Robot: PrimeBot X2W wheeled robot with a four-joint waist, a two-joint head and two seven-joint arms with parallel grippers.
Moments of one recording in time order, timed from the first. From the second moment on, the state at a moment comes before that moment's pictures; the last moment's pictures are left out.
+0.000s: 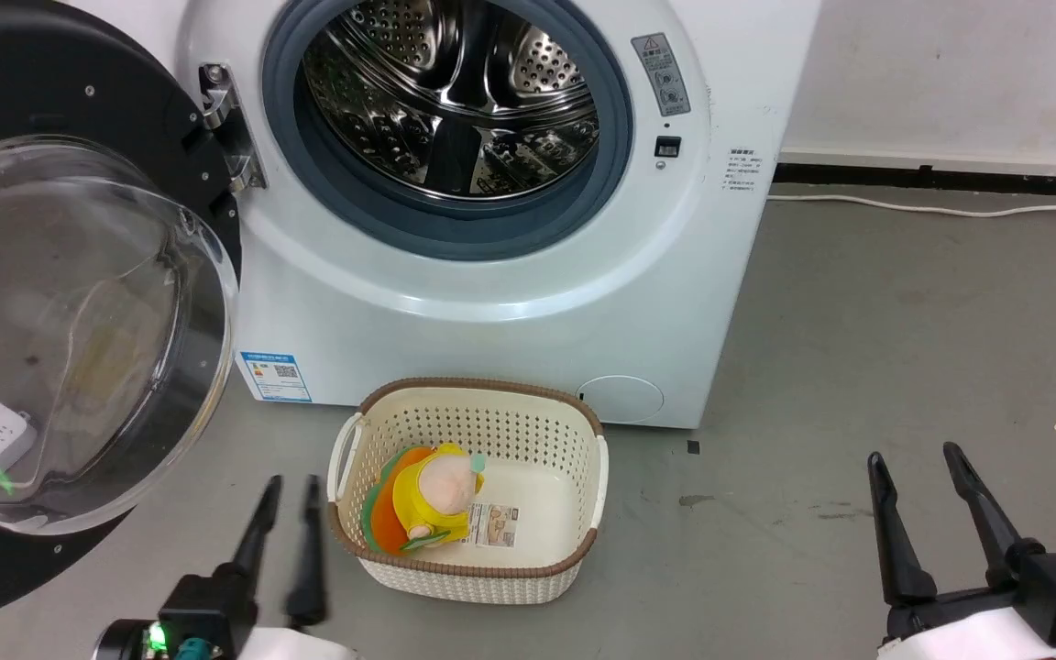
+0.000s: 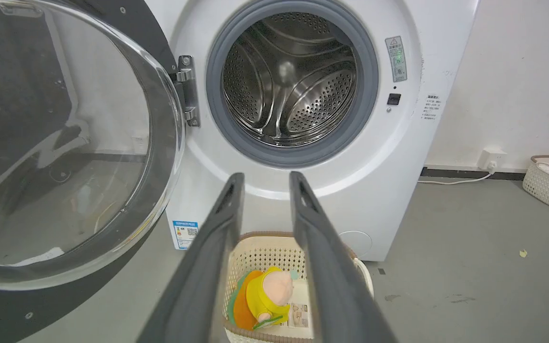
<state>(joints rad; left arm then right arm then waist) 0.04 0.10 -0.07 0.06 -0.14 0.03 -0.26 0.04 -0.05 -0.07 0.02 0.05 0.13 -0.26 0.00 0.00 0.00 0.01</state>
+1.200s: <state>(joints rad) 0.06 0.07 -0.08 0.10 -0.10 0.03 -0.26 0.04 -0.05 -0.05 0.10 0.06 0.13 -0.26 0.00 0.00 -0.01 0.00</state>
